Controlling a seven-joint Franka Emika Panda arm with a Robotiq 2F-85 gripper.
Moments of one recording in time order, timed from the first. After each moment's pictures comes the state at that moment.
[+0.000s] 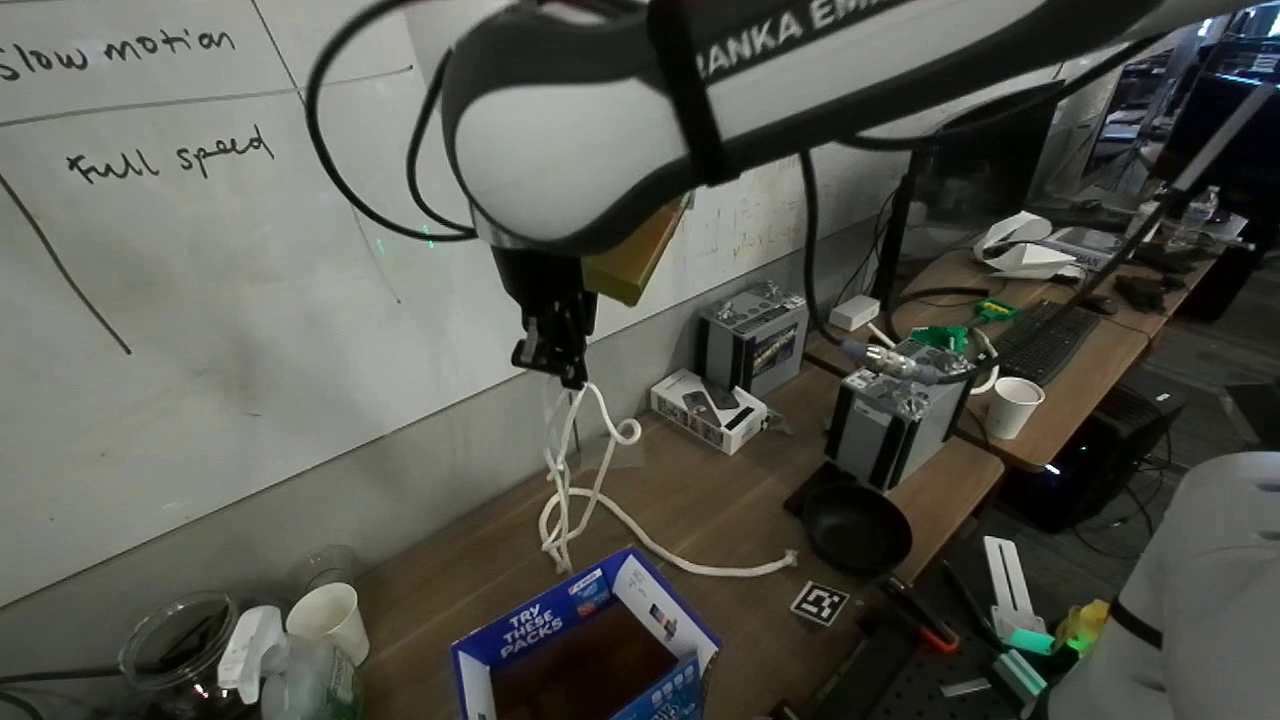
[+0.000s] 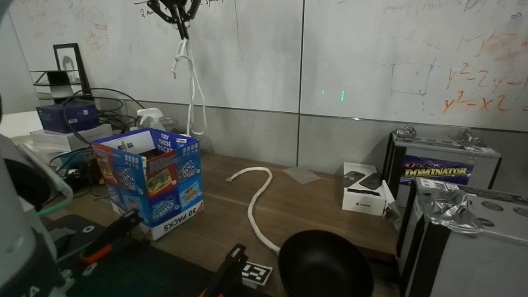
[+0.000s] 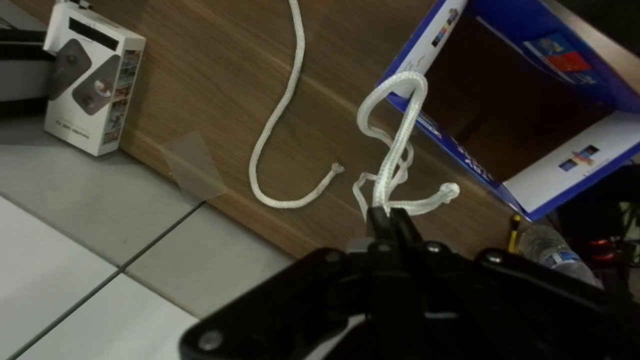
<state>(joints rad) 0.23 -0.19 0.23 -2.07 -0.16 1.92 -0.05</state>
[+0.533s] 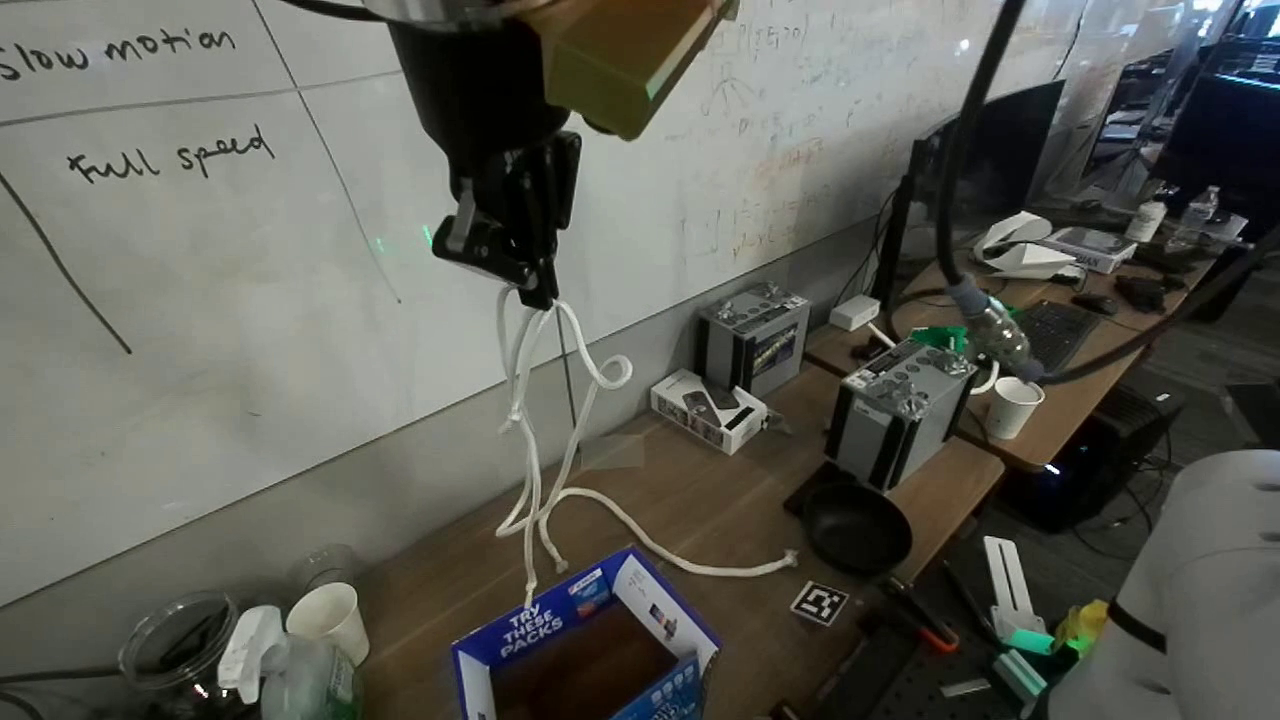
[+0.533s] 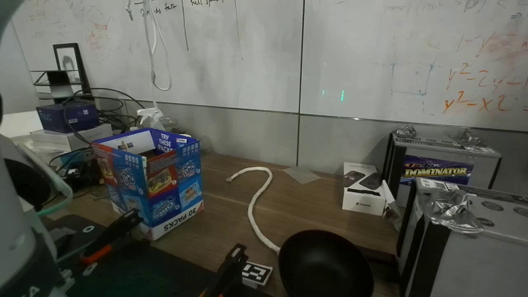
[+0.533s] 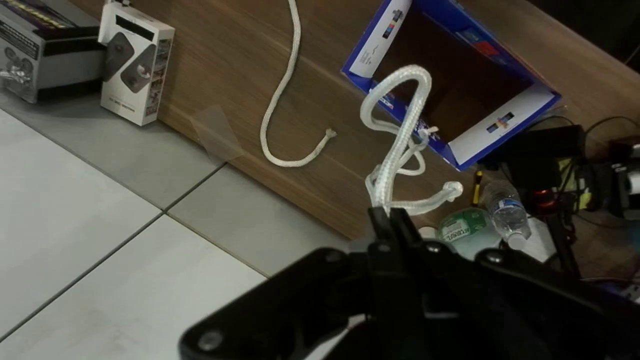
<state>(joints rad) 0.27 -0.34 0.35 -1.87 -0.16 1.66 0.08</state>
